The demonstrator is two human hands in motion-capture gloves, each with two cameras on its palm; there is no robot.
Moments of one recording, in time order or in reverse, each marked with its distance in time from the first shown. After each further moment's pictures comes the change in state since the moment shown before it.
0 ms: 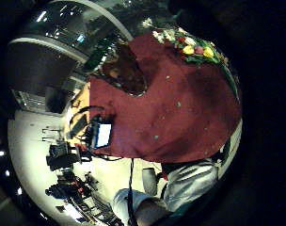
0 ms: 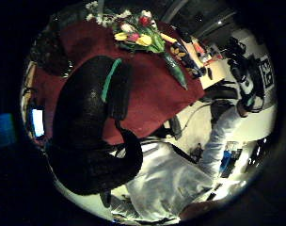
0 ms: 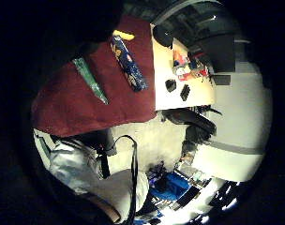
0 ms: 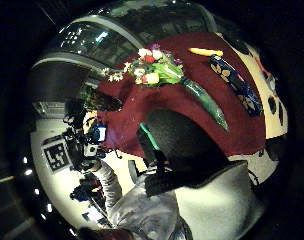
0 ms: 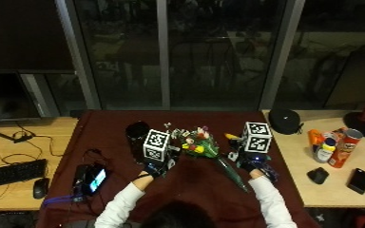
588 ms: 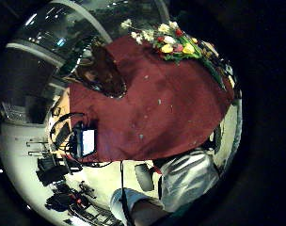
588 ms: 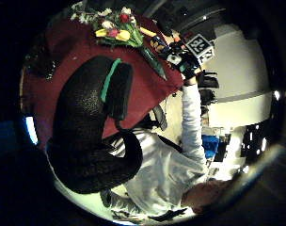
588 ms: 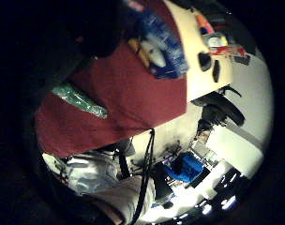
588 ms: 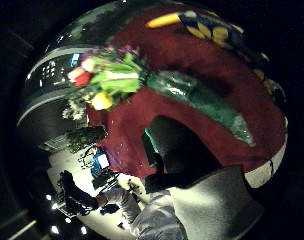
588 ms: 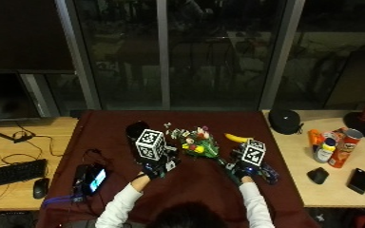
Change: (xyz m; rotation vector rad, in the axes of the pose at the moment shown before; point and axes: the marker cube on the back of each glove) left arm 0.001 0.010 0.000 -0.088 0.247 0.128; right arm 0.032 -0.095 0.178 -0.256 -0.162 0.253
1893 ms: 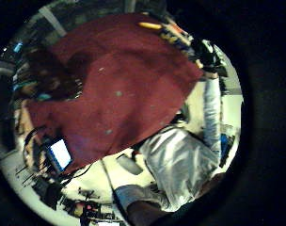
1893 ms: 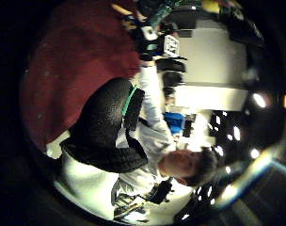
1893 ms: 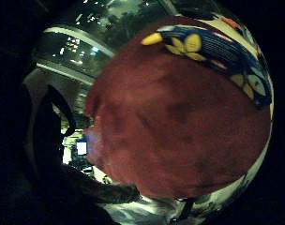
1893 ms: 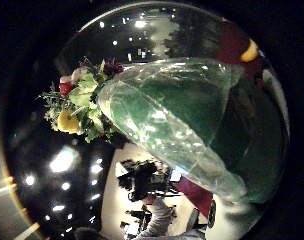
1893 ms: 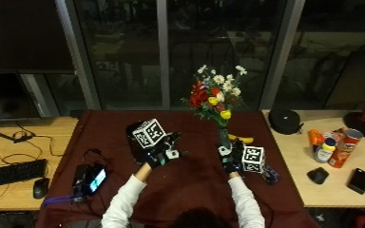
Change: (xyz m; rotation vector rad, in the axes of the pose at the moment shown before) left arm 0.017 -0.024 -0.026 -0.161 0.506 0.159; right arm -0.082 0.037 -0.054 0.500 -1.084 -0.338
